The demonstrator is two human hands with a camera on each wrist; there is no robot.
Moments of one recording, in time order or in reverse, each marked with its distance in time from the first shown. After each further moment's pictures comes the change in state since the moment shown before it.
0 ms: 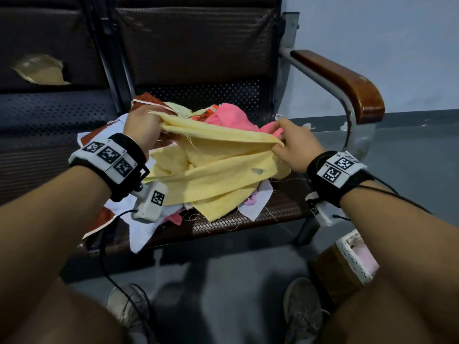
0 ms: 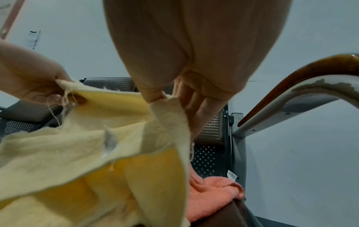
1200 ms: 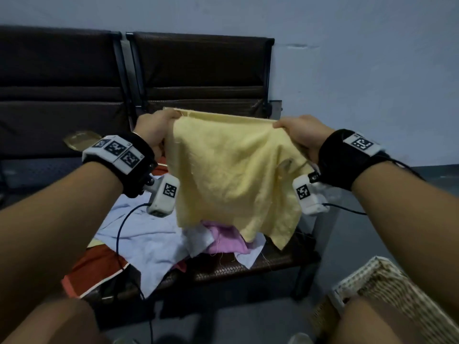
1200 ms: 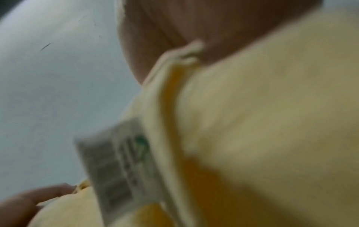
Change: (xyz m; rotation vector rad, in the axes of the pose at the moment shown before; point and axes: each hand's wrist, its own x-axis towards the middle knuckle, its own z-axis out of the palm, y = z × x) left_hand -0.022 0.157 -0.012 -0.185 0.006 0.104; right_hand 0.043 -0.081 -0.167 0.752 0.093 0.399
